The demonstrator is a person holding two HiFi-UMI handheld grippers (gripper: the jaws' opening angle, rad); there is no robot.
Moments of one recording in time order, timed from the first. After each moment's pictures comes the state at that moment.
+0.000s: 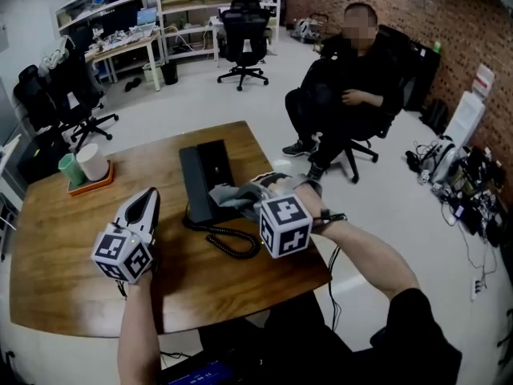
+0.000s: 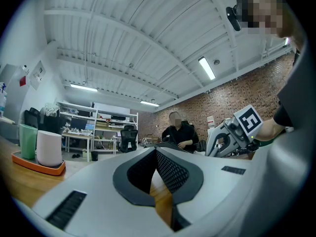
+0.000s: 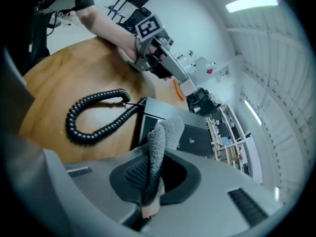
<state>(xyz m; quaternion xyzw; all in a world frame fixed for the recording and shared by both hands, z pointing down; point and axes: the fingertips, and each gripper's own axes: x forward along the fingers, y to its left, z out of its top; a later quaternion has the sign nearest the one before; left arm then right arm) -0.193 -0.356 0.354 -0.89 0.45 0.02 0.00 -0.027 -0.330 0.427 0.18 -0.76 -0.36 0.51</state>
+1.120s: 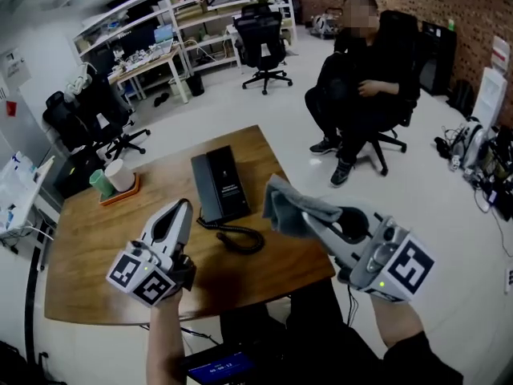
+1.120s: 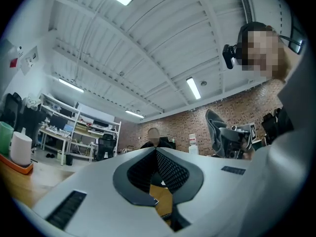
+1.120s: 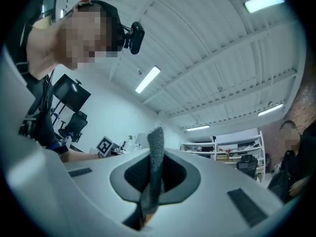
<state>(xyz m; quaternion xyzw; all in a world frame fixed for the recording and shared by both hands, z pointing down) -0.104 -0.246 0.271 -0.94 0.34 0.11 -0.01 0.074 -0.147 0.228 0.32 -0.93 -0.17 -0.09</state>
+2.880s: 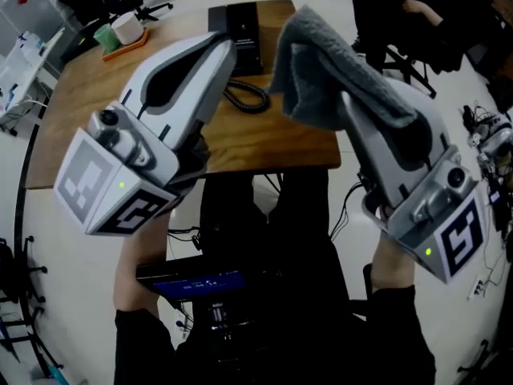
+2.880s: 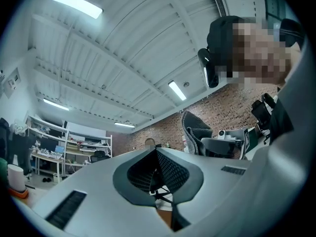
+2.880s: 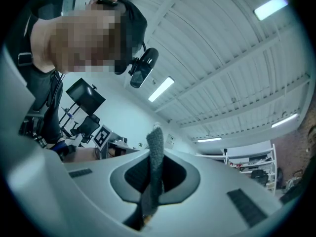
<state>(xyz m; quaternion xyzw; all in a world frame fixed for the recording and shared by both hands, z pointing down) -0.014 -0.139 0.201 -0.94 0.31 0.11 0.12 0.072 -0.084 0.204 0.27 -0.92 -0.25 -0.12</state>
